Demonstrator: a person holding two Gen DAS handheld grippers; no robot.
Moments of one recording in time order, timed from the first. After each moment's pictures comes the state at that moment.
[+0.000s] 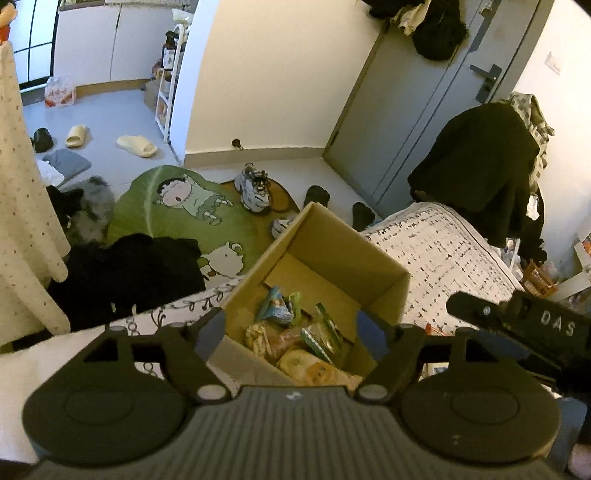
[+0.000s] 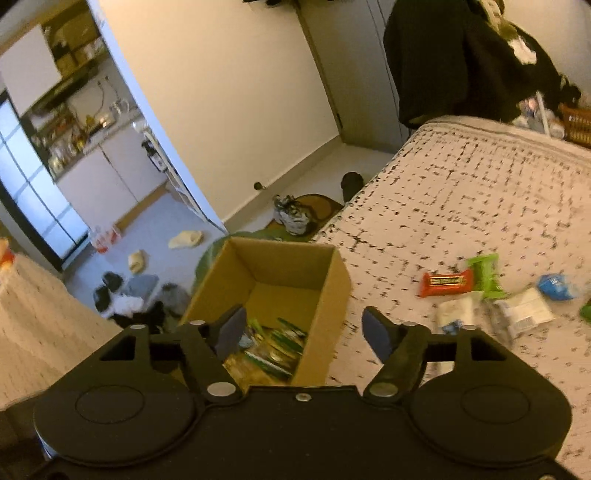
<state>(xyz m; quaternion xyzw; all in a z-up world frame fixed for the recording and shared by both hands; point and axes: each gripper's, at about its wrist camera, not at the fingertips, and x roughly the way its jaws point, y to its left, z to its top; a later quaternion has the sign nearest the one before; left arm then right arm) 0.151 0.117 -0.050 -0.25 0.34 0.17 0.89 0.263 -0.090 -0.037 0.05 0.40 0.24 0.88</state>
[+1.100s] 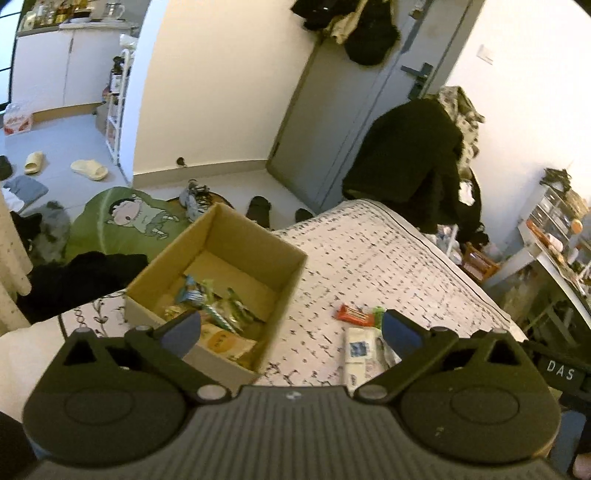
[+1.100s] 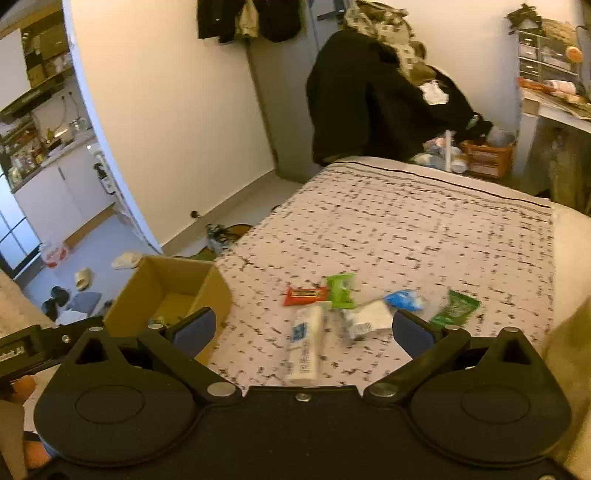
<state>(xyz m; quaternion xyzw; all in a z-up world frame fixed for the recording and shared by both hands) 0.126 0.032 -0.012 -0.22 0.30 0.10 0.92 0.230 -0.221 -0.010 0.02 0.35 0.15 0.92</state>
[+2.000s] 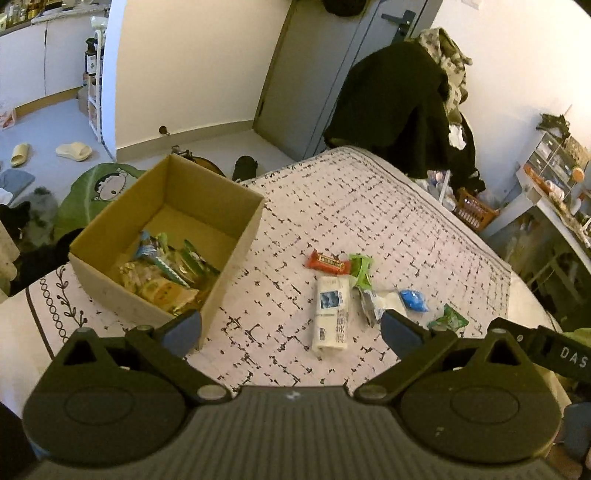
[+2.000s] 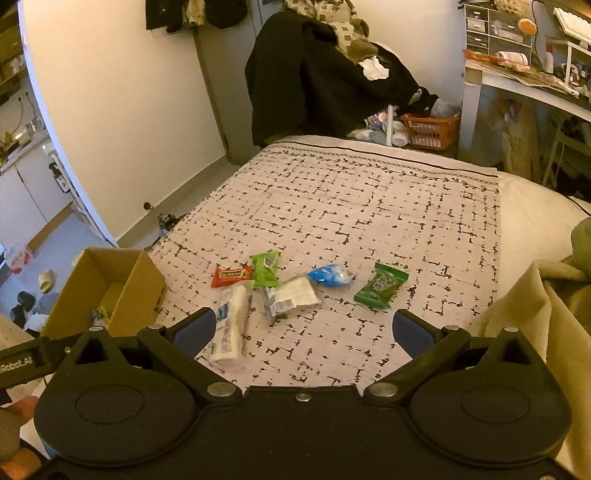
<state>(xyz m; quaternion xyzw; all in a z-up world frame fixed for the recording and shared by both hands) 0.155 -0.032 -0.033 -0.20 0.37 0.08 0.90 0.238 -0.274 -0.029 0.02 0.38 0.09 0.92</state>
